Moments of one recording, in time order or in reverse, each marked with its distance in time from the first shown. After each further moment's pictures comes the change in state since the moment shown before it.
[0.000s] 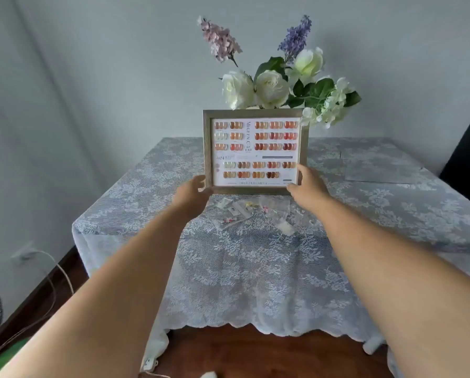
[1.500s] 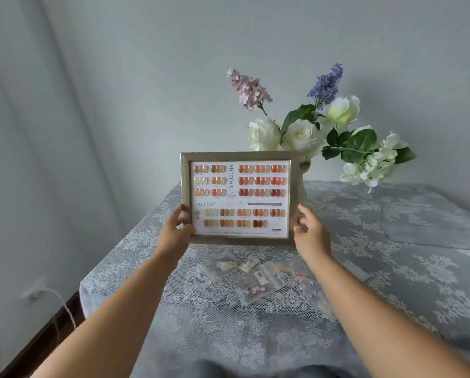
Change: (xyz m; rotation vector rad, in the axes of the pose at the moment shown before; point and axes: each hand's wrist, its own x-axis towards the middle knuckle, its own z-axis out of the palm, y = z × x) left_hand 0.071 -0.062 -0.050 -0.557 0.186 -0.206; right_hand 0.057 -0.029 0.074 0.307 0.181 0.039
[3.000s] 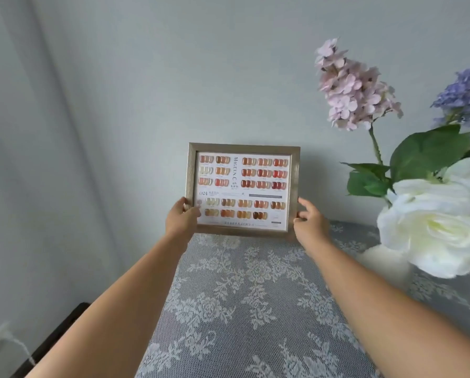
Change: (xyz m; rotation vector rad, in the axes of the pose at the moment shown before) left_hand 0.310 -0.001 -0.009 -0.016 0.137 -0.030; right_hand 0.249 -0.040 0.223 -0.004 -0.097 0.023
